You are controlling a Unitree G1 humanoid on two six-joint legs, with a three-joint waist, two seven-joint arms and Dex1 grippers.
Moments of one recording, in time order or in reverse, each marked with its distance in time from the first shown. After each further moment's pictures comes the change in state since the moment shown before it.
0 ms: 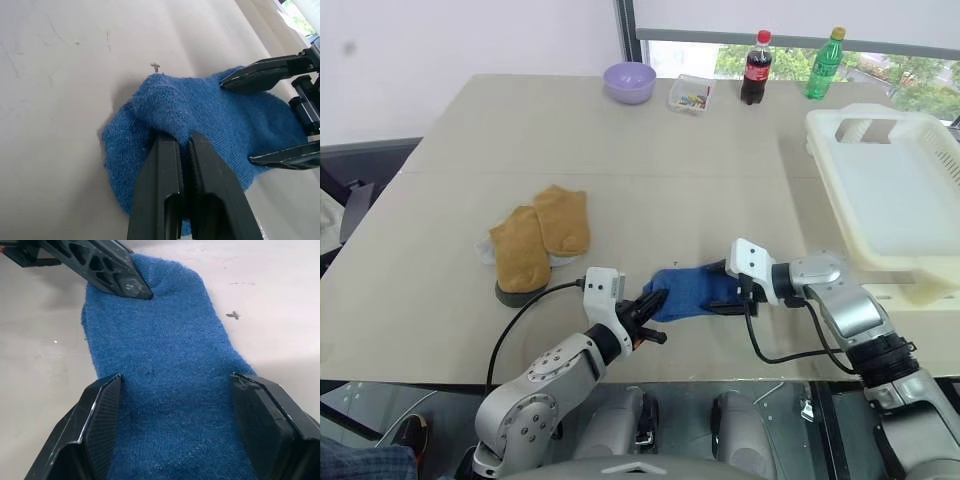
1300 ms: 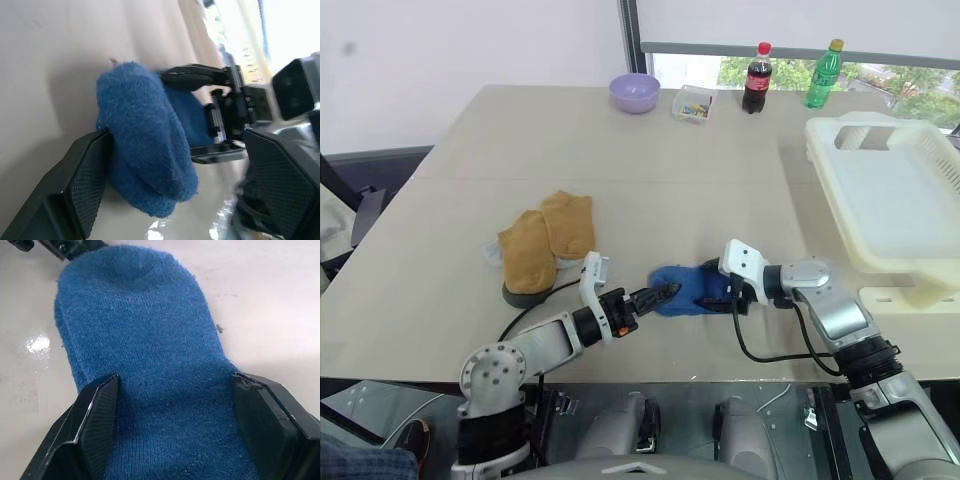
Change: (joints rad) left arm -0.245 -0.015 0.439 0.365 -0.594 0.419 -0.123; right arm 0.011 0.060 -0.002 0.032 -0.050 -0.012 -0.071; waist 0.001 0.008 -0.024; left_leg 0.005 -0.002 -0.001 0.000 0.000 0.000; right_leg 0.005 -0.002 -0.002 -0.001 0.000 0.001
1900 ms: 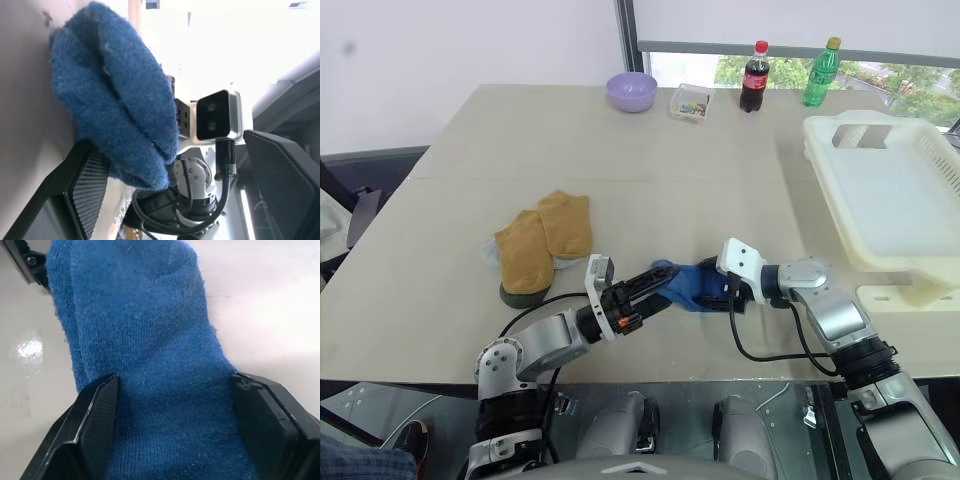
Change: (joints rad) left arm -0.041 0.008 0.015 0.253 -0.522 -0.011 0.239; right arm -0.001 0.012 0.000 -0.004 -0.003 -0.001 -0.024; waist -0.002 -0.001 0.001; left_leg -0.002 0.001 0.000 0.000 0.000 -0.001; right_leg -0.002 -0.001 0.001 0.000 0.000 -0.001
